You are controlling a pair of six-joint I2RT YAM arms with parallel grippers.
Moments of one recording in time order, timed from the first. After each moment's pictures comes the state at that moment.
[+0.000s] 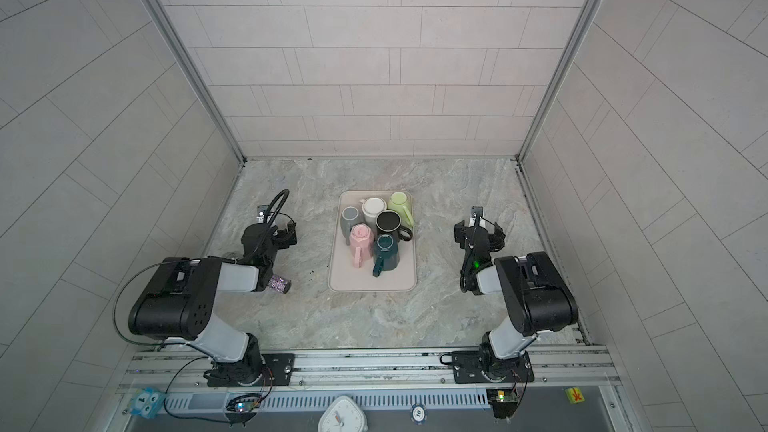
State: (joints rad) left arm -0.03 1.58 0.39 0.79 -0.20 -0.01; right arm 0.09 1.58 0.35 0.90 0.46 -0.07
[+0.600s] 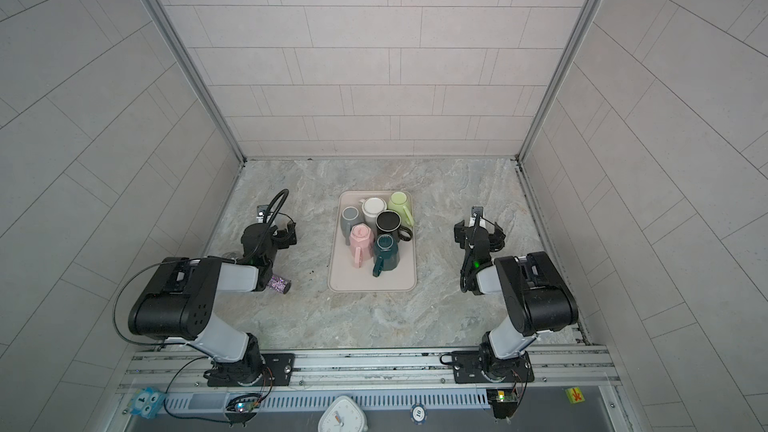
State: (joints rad) left arm -0.02 1.58 0.39 0.79 -0.19 -0.01; right arm 0.08 1.58 0.35 0.90 0.45 -0.07
